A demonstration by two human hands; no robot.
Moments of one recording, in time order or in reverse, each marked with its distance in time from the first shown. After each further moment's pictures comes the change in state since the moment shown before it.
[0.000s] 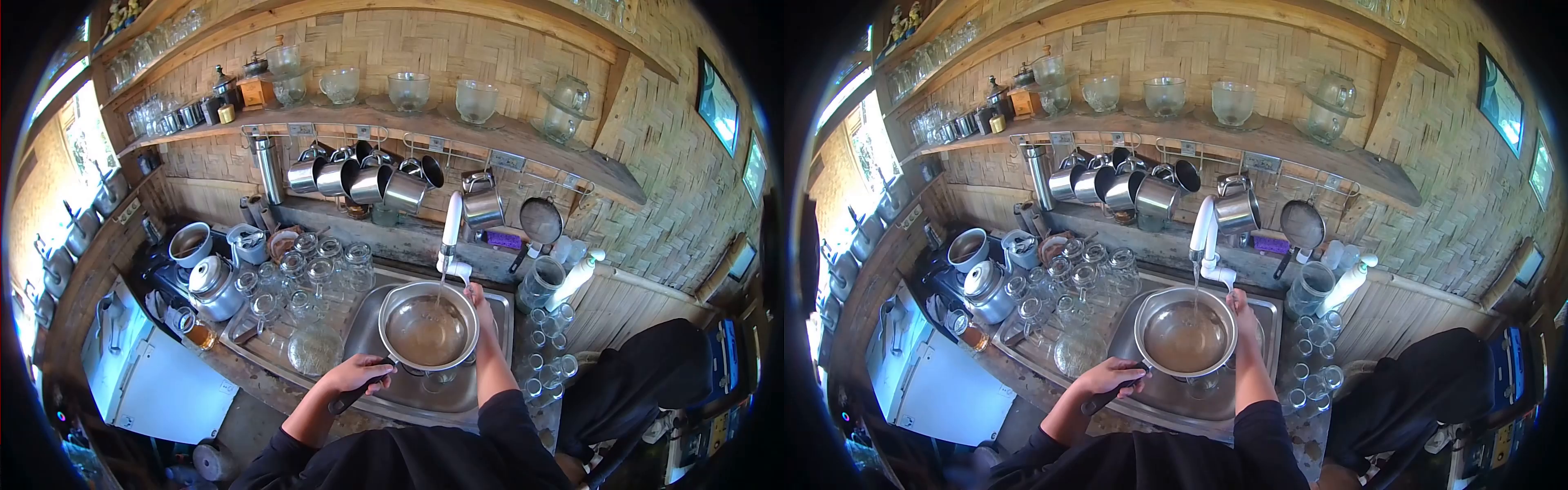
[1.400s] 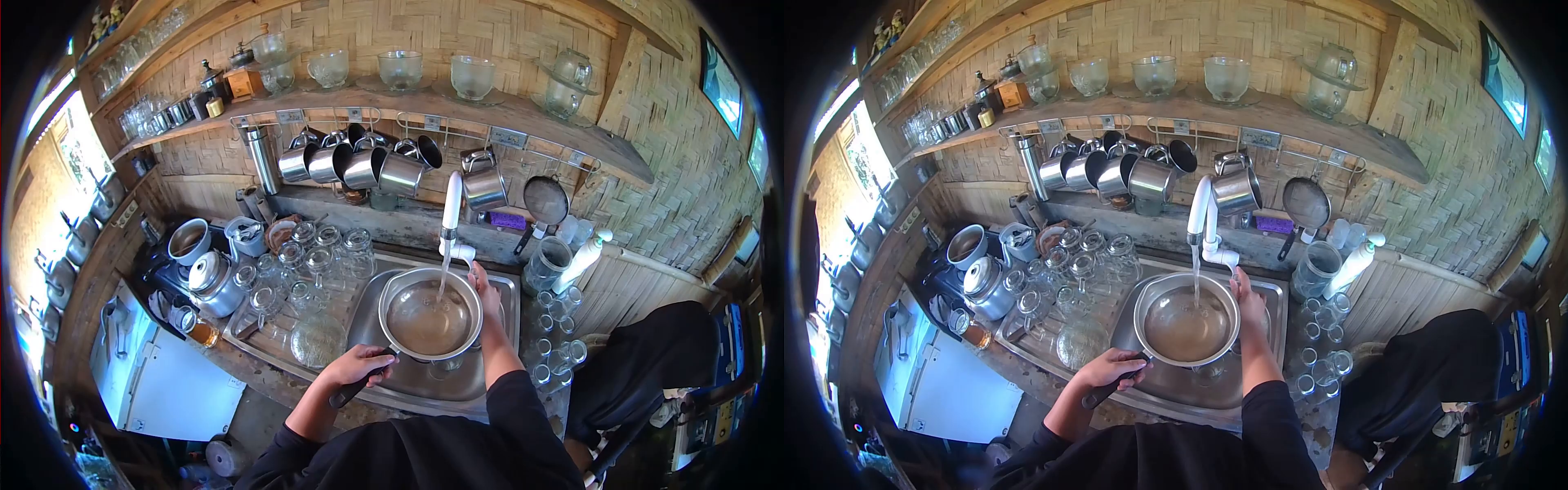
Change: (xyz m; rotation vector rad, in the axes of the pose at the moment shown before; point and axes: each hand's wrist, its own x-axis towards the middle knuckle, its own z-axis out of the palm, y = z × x) left_hand 0.002 -0.001 -0.002 -0.027 0.001 -0.023; right_hand -0.005 0.000 0.004 -0.327 0.174 -0.092
